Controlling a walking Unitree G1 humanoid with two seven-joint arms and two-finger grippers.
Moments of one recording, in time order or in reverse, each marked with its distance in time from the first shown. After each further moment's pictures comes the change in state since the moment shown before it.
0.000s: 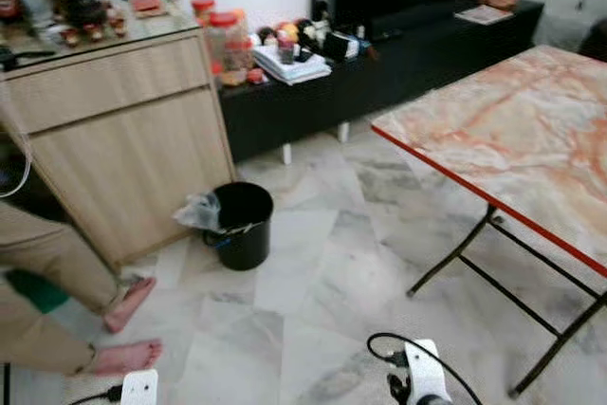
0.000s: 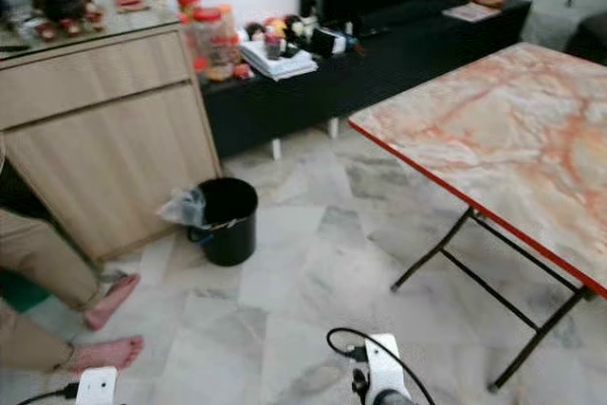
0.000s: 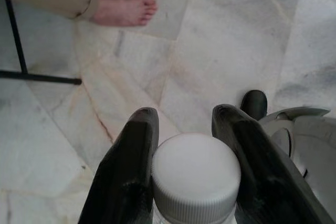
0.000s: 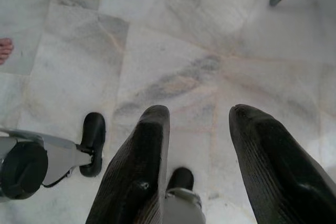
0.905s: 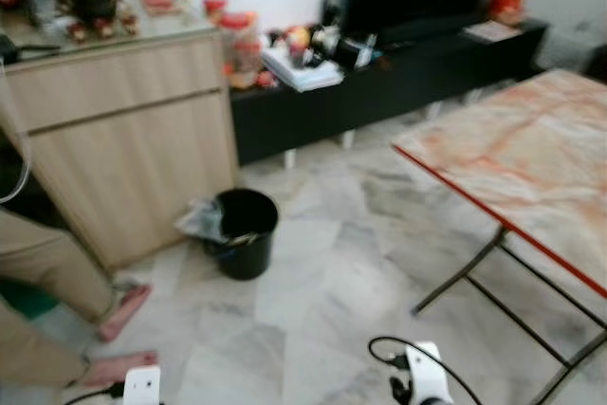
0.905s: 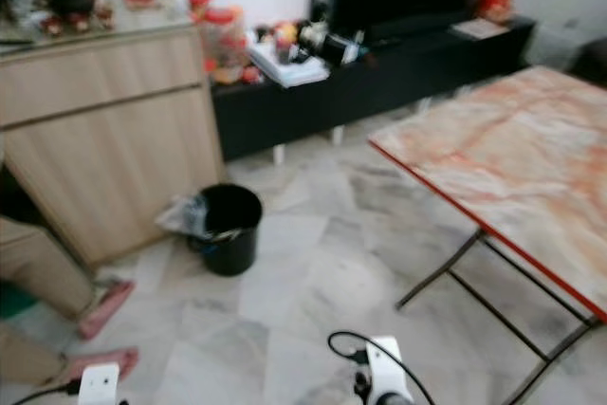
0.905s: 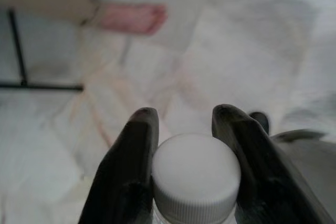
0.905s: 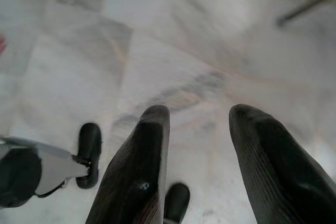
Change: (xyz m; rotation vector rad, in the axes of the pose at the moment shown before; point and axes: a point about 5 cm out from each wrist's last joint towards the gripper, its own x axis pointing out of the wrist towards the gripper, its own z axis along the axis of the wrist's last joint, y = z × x) left arm 0.001 0.002 0.005 0.006 -0.018 0.021; right arm 0.000 0.001 0.000 -0.027 0.002 0.001
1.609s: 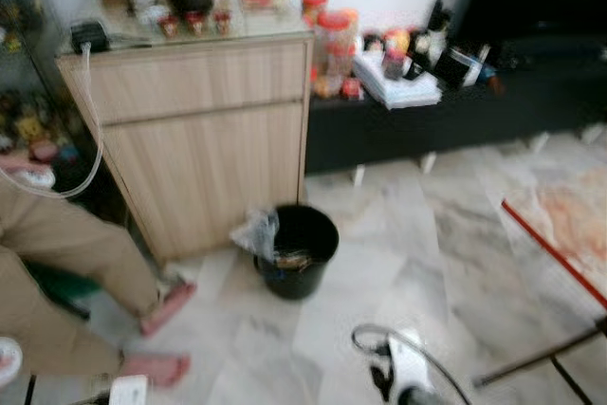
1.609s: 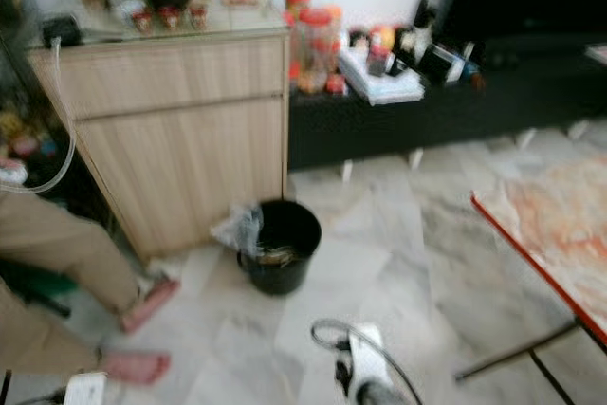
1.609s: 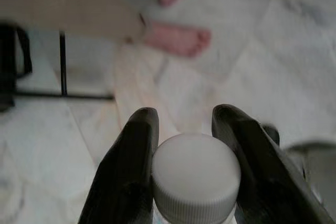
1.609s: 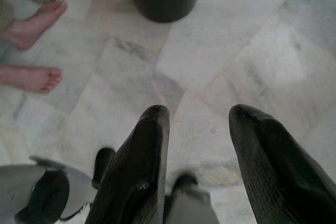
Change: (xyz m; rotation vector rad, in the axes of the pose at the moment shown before) left arm -0.001 0.008 -0.004 0.006 0.004 0.031; right arm 0.003 0.015 0.008 0.002 -0.029 0.043
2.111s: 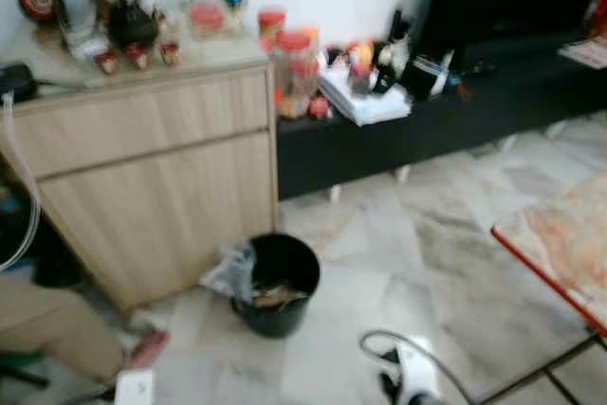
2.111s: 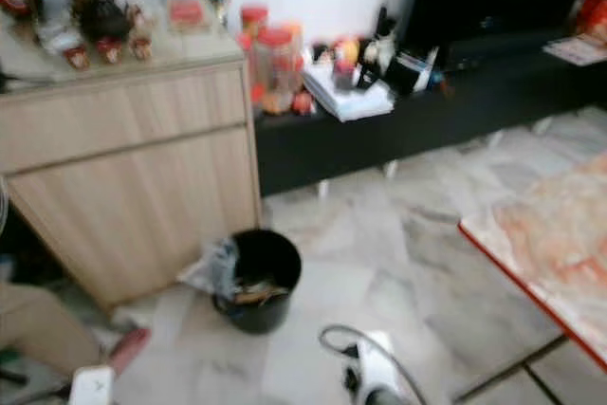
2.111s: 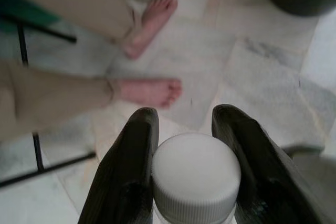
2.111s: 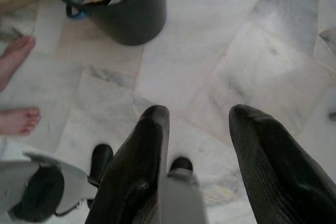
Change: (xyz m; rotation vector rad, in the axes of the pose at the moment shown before) left arm 0.000 -0.001 0.000 -0.001 -0.001 -0.002; right arm -0.001 0.001 -0.008 0.018 0.025 0.001
